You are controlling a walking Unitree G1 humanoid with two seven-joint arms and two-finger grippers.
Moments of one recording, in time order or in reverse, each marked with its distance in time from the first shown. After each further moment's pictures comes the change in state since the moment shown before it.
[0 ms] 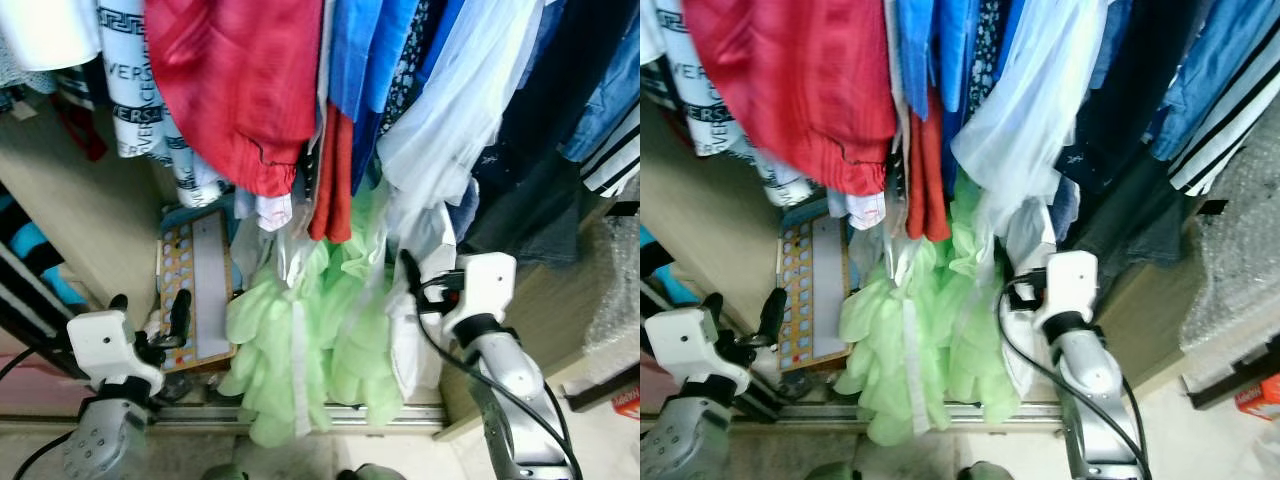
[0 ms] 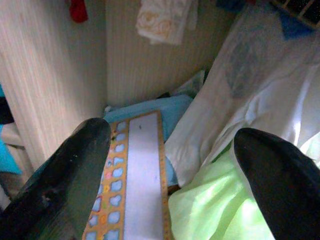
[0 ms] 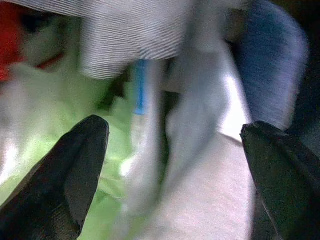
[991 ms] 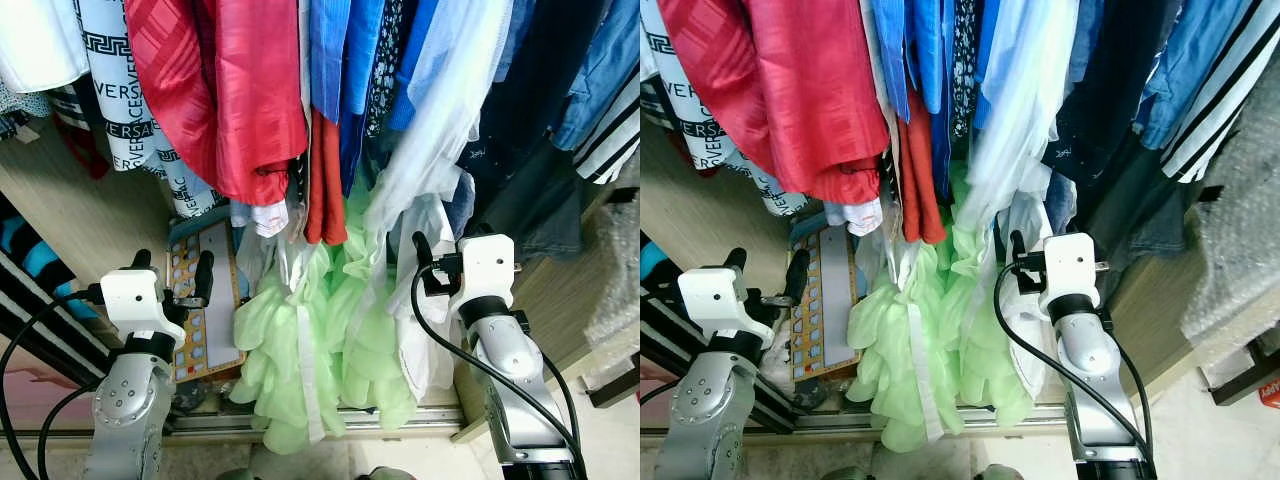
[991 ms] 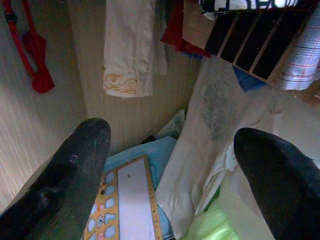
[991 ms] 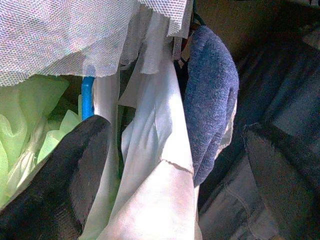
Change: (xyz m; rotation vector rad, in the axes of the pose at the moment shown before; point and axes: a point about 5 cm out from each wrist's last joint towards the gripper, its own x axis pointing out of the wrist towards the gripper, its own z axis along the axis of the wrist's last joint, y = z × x) left arm 0.034 -0.013 0.013 0.073 -0.096 -0.040; right arm 0.011 -0.013 0.013 -0.150 -0.016 -0.153
